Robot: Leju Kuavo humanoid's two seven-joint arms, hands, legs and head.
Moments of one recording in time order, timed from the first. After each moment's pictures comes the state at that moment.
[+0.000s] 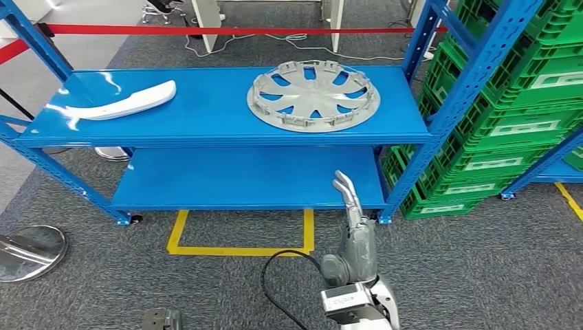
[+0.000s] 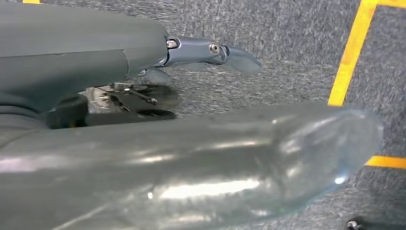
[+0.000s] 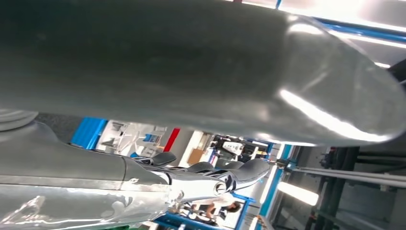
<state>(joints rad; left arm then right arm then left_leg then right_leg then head) -0.10 -0.26 1.06 -0.20 -0.94 0.00 -0.68 0.05 0.10 0.58 -1.66 0.38 -0.47 -0.59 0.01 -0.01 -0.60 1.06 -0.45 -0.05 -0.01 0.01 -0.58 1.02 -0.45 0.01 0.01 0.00</state>
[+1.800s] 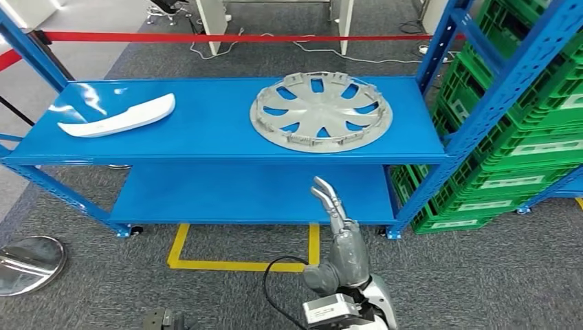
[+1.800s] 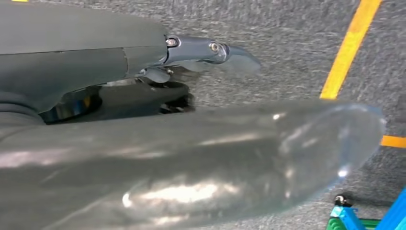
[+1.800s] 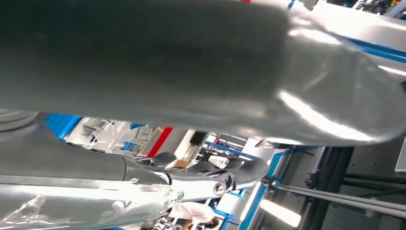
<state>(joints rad) -0.10 -0.25 1.08 -0.20 -0.90 -0.15 -0.56 0.05 0.10 0.60 -1.64 0.44 -0.44 -0.61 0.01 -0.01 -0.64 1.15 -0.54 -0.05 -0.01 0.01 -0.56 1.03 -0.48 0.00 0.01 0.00</state>
